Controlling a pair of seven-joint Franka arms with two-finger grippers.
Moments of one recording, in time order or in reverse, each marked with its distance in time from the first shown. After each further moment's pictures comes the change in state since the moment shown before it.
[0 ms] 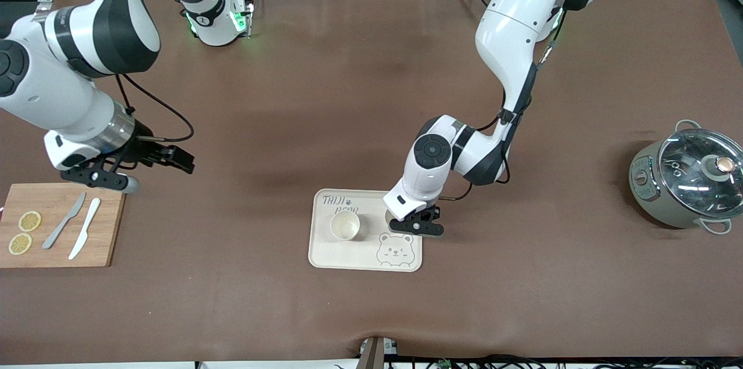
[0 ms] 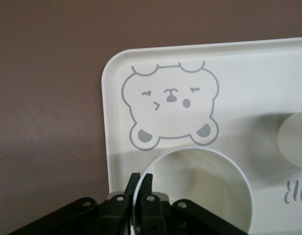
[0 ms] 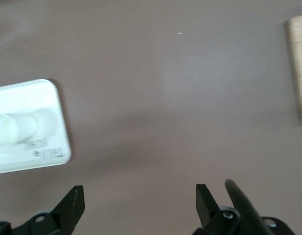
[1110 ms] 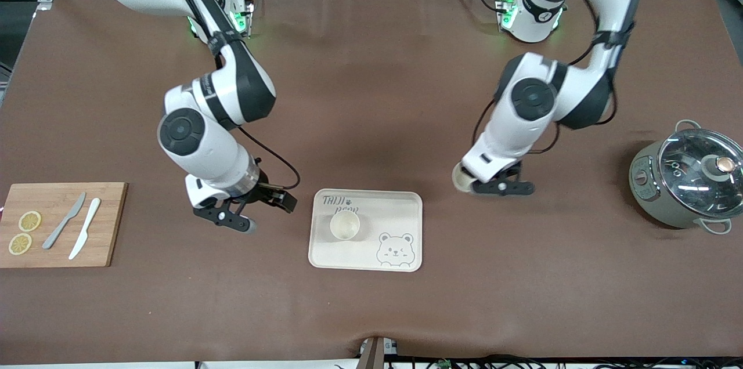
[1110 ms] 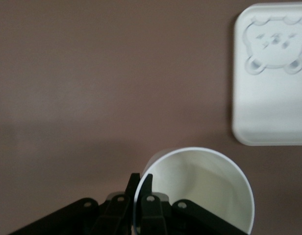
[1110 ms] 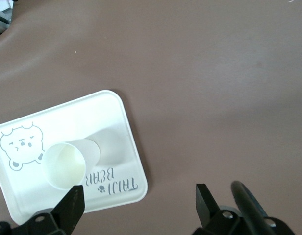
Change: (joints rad) left arm 0.190 -0.643 -0.001 -0.648 -0.009 -0.138 0.150; right arm 0.239 0.359 -0.001 0.210 -0.020 0.230 0.346
